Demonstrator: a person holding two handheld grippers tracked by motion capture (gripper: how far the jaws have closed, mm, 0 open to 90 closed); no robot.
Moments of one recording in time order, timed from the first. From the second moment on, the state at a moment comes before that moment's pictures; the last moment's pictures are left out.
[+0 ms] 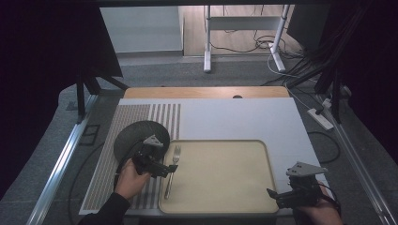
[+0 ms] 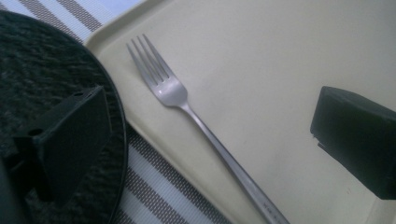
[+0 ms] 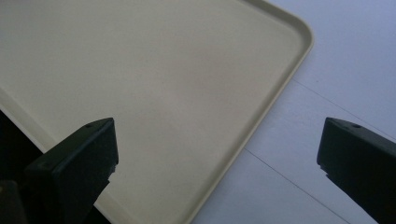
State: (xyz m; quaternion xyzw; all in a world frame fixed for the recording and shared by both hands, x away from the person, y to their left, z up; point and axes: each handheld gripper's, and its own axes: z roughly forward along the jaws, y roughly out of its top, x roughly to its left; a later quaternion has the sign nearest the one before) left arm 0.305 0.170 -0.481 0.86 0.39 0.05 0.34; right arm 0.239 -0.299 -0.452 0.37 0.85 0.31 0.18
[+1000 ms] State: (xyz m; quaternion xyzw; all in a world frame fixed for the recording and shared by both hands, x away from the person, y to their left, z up) left arm 0.271 0.212 -0.478 0.83 0.43 0.07 0.35; right arm 0.239 -0.300 -0.452 0.37 0.85 0.32 0.18
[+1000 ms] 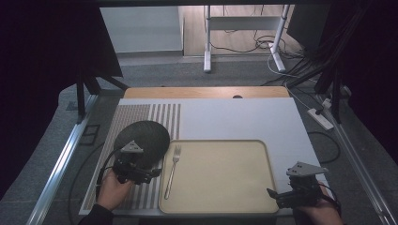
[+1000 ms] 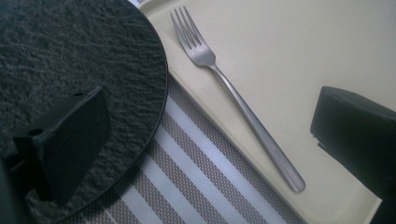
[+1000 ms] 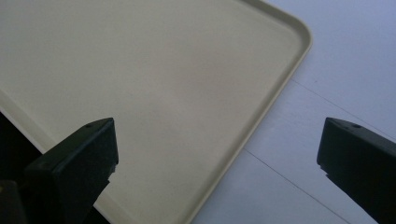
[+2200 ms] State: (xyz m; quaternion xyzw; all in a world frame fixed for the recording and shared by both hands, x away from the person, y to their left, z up) left arm 0.231 0.250 -0.486 0.80 0.47 0.03 0.37; right arm 0.239 -0.303 -0.450 0.39 0.84 0.33 0.18
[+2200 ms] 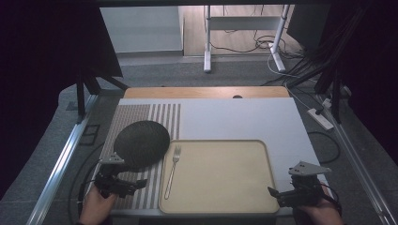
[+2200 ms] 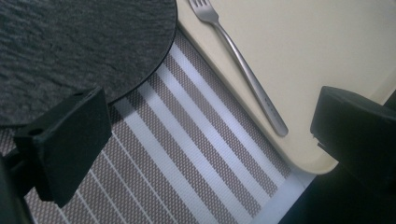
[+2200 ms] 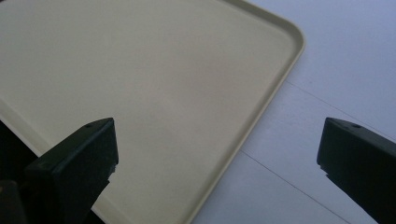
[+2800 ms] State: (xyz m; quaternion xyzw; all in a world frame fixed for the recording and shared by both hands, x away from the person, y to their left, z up) left arm 0.217 0.259 -0.482 0.79 0.48 0.04 0.38; right arm 0.239 -0.303 -0.450 0.39 0.84 0.33 0.18
